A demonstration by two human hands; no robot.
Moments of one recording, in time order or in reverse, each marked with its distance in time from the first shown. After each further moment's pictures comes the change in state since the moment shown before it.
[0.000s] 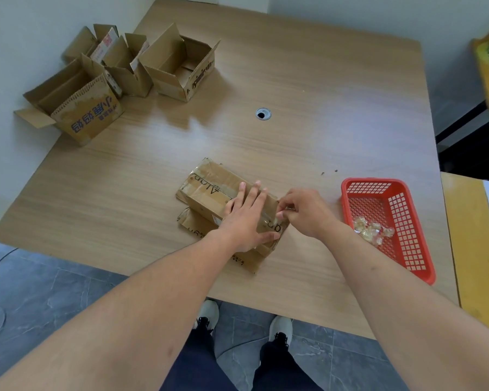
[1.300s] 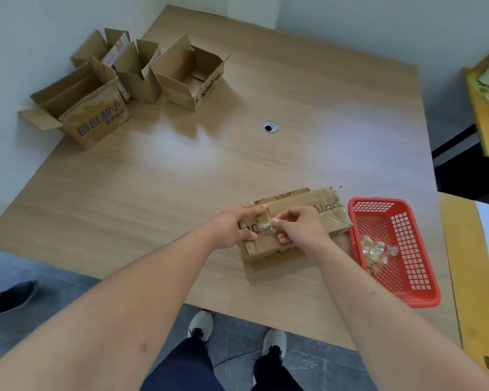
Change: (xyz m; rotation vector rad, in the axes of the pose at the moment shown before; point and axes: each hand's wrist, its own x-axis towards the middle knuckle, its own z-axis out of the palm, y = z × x) left_hand 0.009 -0.074 -0.025 -0.501 -0.096 0.038; right_hand -0.002 -0.052 0.020 0.581 0.088 0.492
